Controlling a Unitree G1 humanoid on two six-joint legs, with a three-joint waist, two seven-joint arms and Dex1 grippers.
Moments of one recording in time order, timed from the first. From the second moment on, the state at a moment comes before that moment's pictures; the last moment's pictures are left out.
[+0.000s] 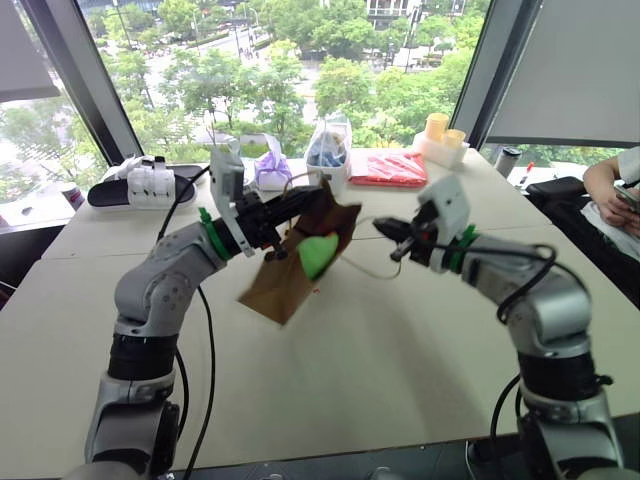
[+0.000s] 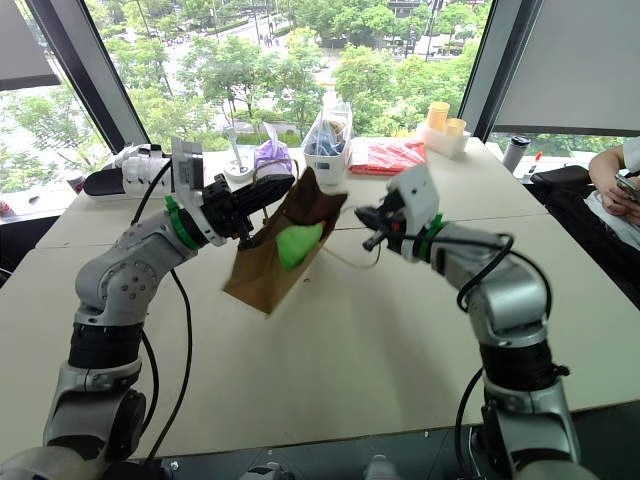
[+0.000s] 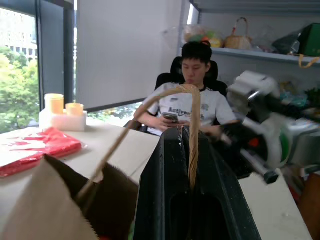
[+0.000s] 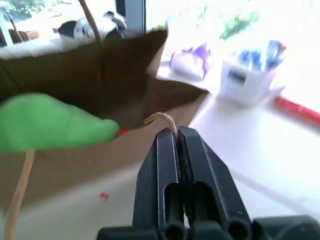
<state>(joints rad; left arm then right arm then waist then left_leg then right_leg) -0.77 0.39 0.11 -0.06 -0.74 0.56 -0.78 -0.73 -0.55 -0.08 -0.34 0.34 0.92 0.59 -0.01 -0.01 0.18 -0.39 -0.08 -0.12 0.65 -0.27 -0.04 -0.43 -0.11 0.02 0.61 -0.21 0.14</state>
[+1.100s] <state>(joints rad) -0.62 0.56 0.23 -0.12 -0.83 0.81 -0.78 -0.77 -0.56 -0.31 -0.34 0.52 1.00 0.46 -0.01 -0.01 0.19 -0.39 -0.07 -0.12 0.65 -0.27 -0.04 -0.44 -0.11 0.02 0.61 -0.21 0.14</state>
